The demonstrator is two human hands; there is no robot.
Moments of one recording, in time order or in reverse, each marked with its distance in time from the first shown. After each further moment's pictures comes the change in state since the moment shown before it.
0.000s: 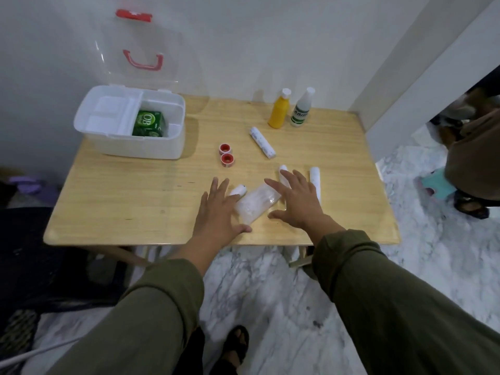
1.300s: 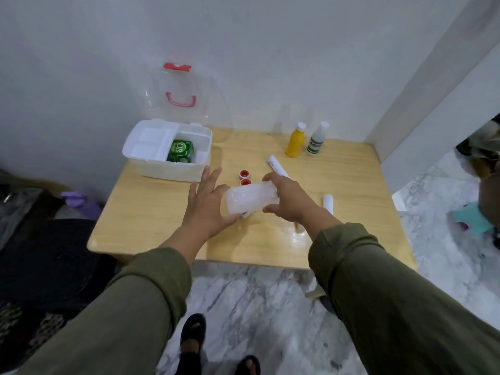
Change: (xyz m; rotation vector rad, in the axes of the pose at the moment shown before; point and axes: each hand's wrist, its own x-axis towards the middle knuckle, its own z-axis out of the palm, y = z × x) left_hand -0.003 -0.020 -0.082 0.023 0.207 -0.037; right_hand 0.021 -0.055 -0.067 0.333 -0.004 -0.167
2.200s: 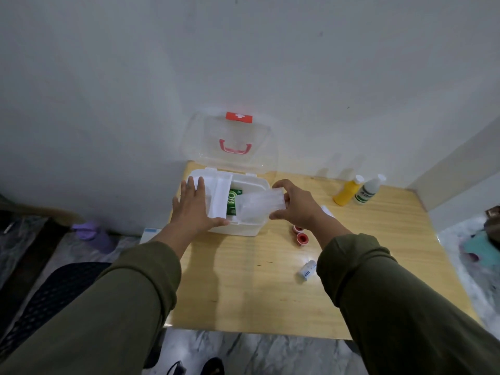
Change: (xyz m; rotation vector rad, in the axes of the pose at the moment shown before) left_hand 0.114 -0.179 -0.091 0.008 -0.174 -0.250; right_hand 0.150 -0.120 0.007 0.168 0.049 0.156
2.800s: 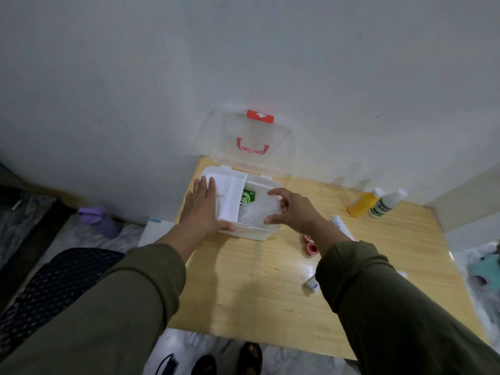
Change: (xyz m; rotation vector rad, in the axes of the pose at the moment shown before) left_hand 0.007 -0.010 0.007 -0.046 -0.025 0.022; right_hand 0.024 -0.014 0.019 -0.050 -0.125 -0.046
